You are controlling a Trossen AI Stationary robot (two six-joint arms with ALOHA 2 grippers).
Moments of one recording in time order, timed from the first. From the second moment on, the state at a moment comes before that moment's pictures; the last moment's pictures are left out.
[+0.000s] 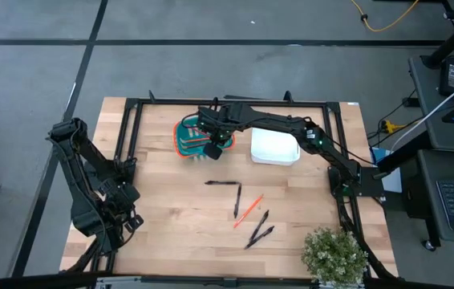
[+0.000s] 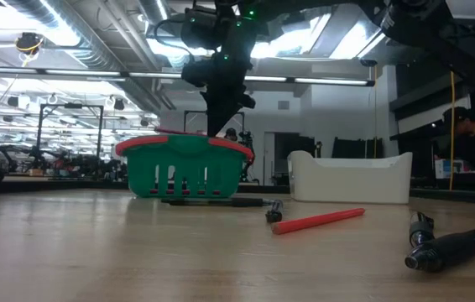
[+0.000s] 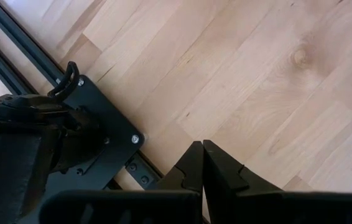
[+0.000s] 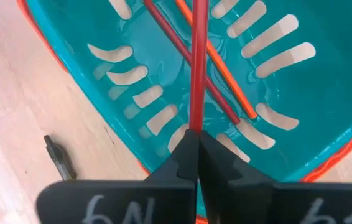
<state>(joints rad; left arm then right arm) -1.12 1.39 1.09 -1.56 -0.33 -1.90 -0.21 2.38 2.36 -1.20 0.07 0.20</state>
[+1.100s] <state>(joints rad) -1.12 1.39 1.09 -1.54 -0.33 -1.88 -0.16 2.38 2.36 -1.12 0.33 0.13</state>
